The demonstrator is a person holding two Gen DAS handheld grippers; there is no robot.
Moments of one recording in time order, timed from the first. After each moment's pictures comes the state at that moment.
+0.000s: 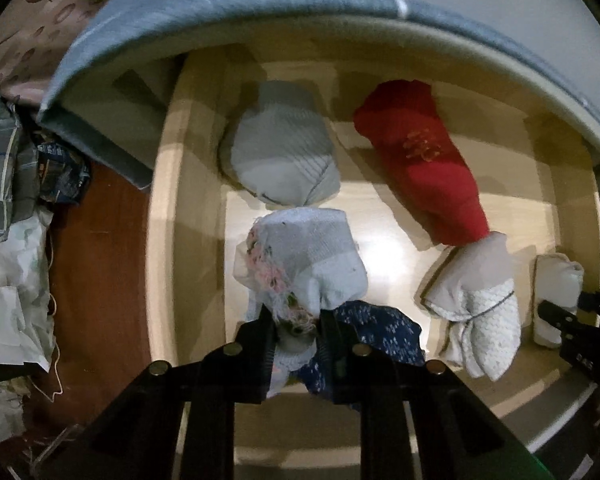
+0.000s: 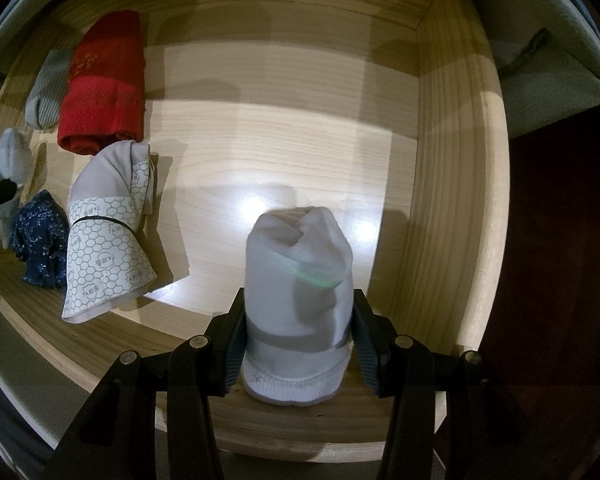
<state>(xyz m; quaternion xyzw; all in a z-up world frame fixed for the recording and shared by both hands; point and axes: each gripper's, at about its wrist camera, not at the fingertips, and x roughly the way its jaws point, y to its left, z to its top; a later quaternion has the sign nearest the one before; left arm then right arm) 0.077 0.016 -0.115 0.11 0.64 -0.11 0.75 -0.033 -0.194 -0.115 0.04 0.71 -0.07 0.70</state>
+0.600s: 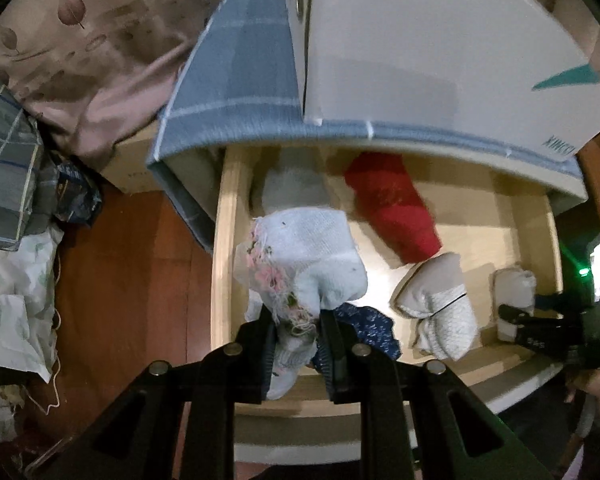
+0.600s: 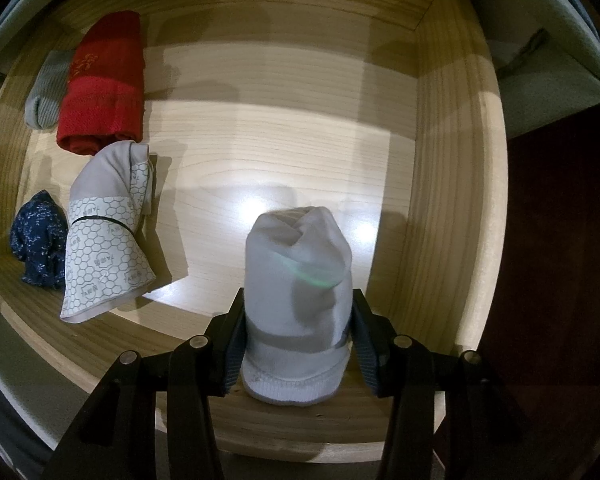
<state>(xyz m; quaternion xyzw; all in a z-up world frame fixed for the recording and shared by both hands) 0.058 0.038 -0.034 0.08 0.59 -0.13 0.79 -0.030 -0.192 -0.115 0.04 0.70 -0.07 0.71</state>
